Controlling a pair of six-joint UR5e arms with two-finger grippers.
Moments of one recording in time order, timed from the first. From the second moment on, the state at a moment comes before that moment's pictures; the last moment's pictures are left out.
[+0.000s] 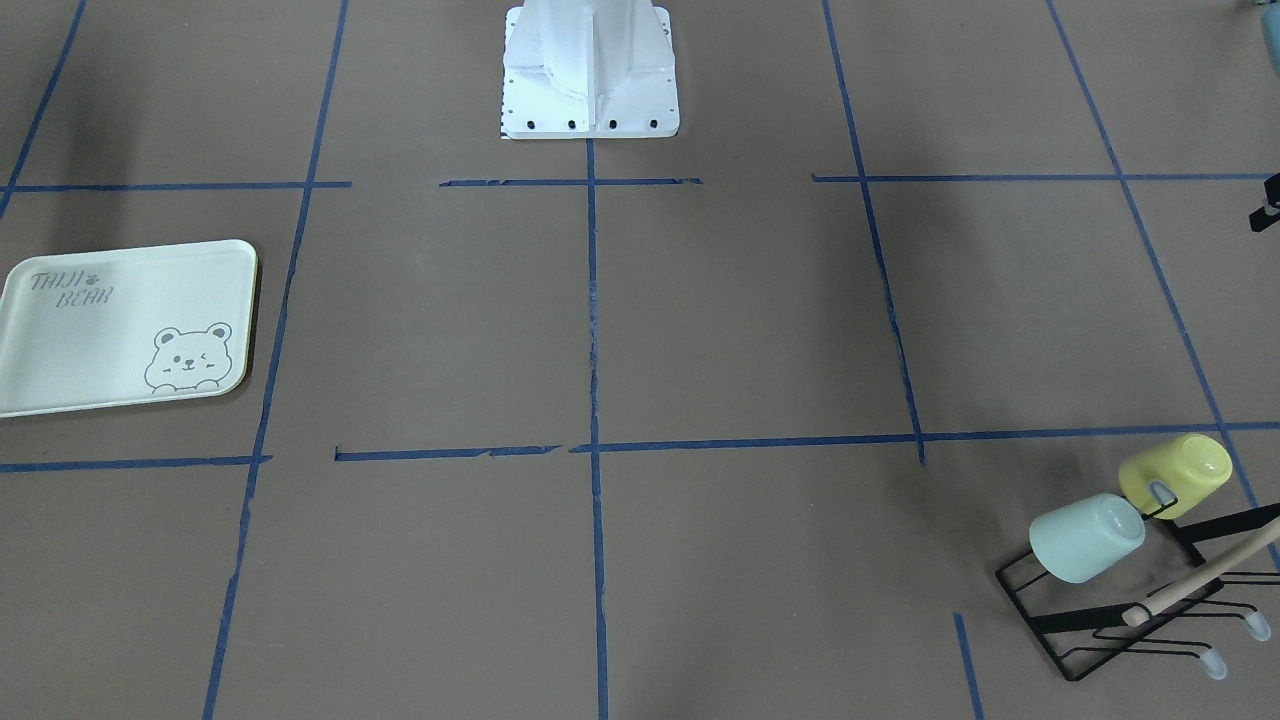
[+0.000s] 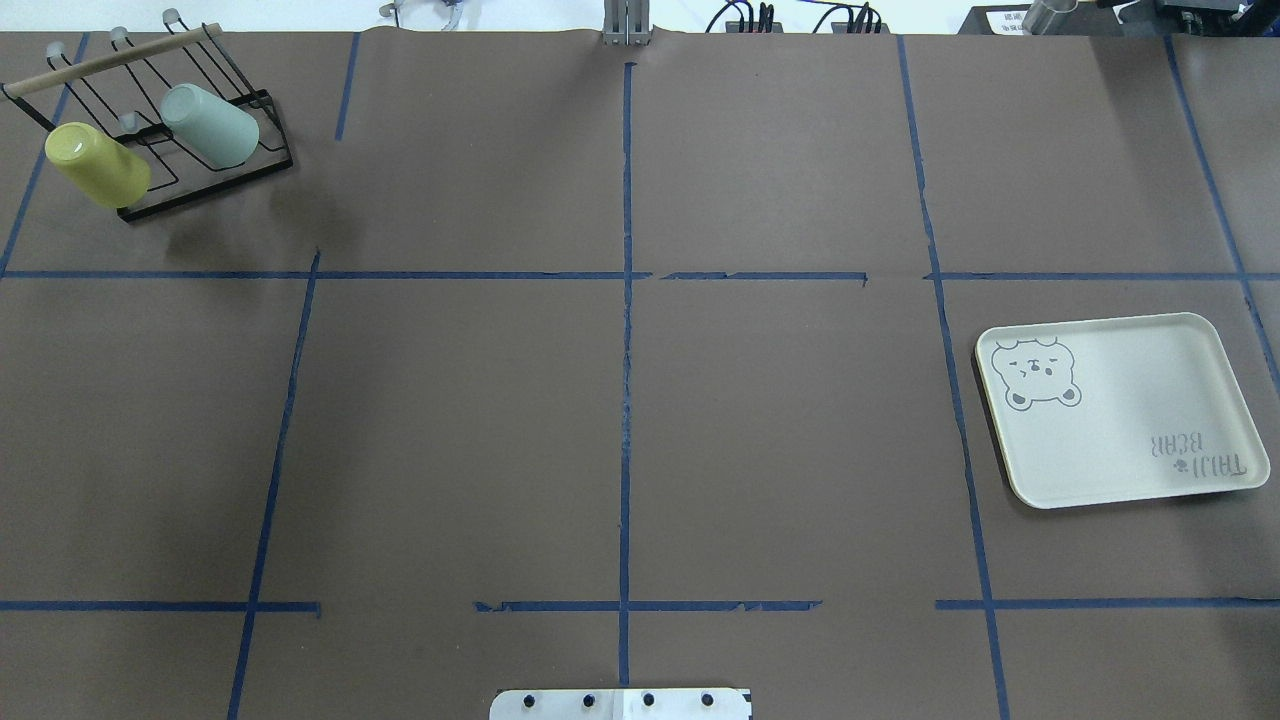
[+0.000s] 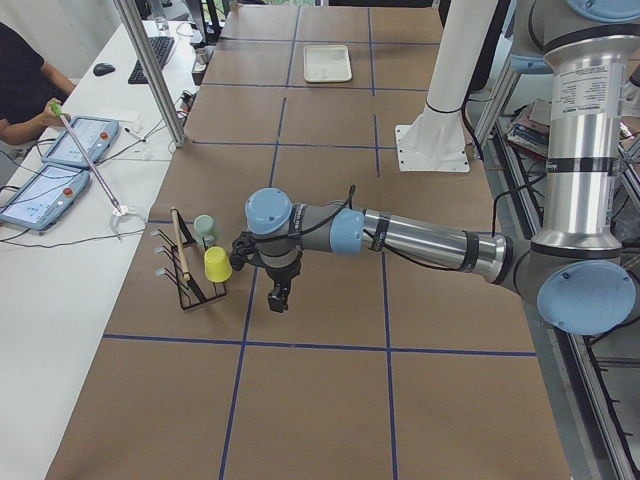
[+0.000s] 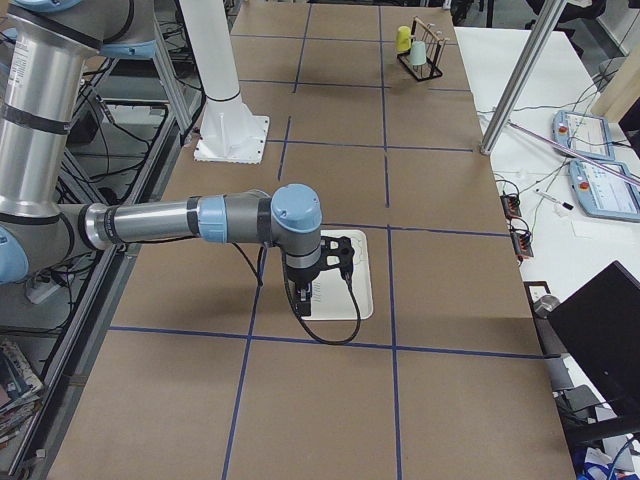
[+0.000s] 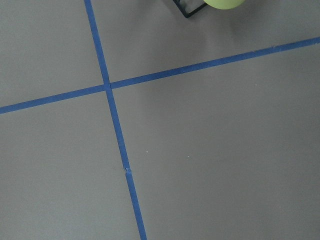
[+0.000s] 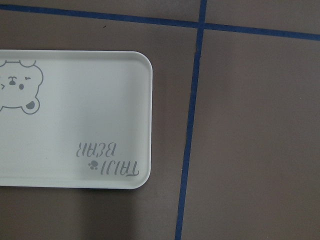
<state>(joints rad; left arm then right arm) -1.47 -1.53 -1.80 -1.45 -2.39 0.09 1.57 -1.90 2.04 -1.68 2.33 -0.07</state>
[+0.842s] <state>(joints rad) -1.47 -1.52 -1.81 -1.45 -2.39 0.08 1.57 -1.91 2.04 -1.68 2.34 -0.08</state>
